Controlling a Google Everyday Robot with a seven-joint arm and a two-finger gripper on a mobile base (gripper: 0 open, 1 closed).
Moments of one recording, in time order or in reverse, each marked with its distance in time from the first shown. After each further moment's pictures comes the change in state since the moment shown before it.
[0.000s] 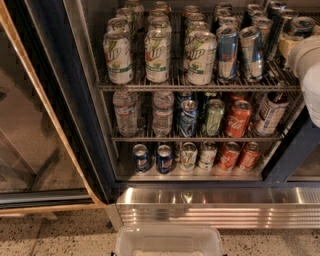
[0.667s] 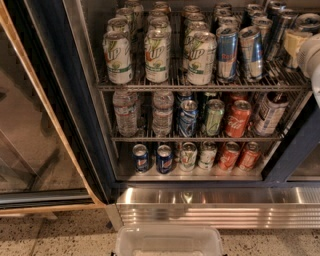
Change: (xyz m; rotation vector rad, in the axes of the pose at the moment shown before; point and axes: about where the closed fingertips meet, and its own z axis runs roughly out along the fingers) arm -0.021 -0.009 -0.033 -0.019 0.003 0.038
